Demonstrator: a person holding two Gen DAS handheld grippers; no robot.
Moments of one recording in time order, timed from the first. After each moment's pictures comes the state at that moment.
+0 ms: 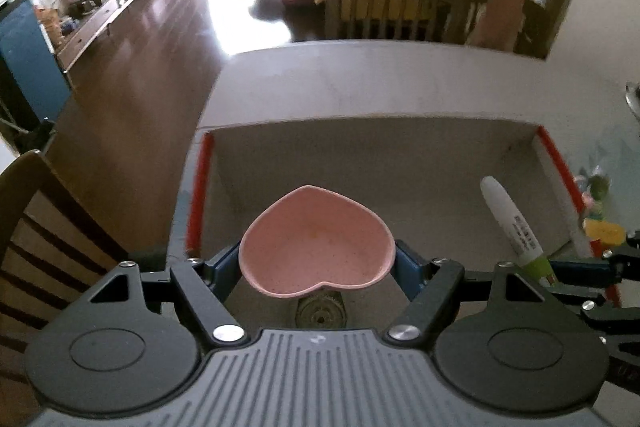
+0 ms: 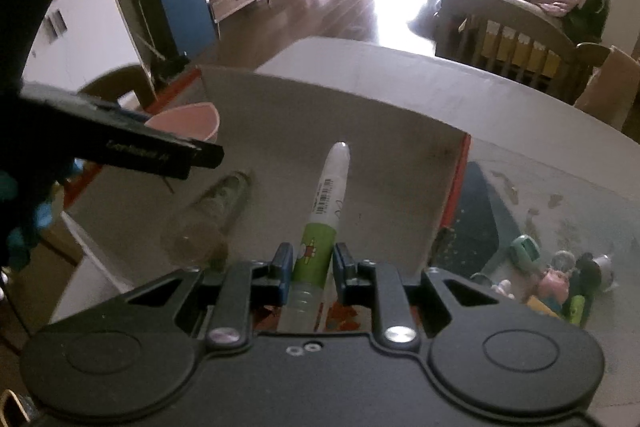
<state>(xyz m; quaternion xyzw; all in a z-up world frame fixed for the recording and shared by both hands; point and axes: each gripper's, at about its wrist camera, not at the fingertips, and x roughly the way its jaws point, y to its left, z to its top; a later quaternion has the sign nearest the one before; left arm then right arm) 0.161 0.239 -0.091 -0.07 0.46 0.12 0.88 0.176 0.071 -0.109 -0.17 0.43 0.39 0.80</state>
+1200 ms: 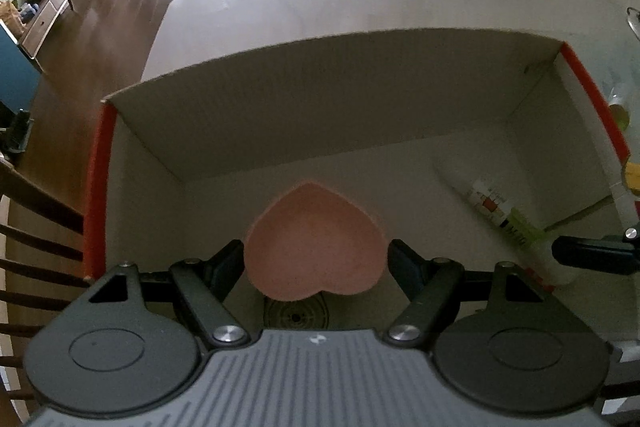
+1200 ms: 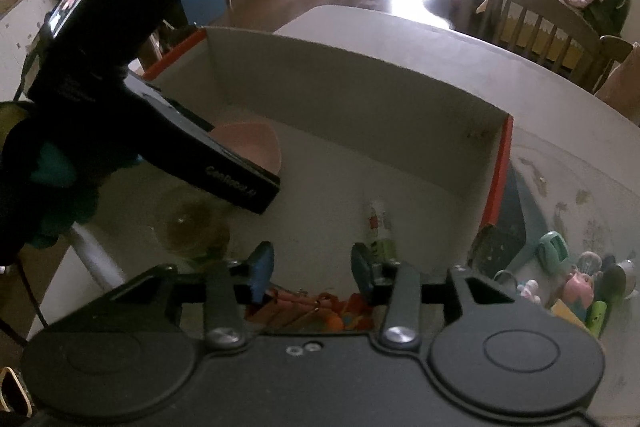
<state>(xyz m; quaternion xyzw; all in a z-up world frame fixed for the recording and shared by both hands) 0.181 0.226 -0.145 -0.04 0.55 0.07 0.83 0.161 0.079 -0.112 -0.17 0.45 0.40 0.78</state>
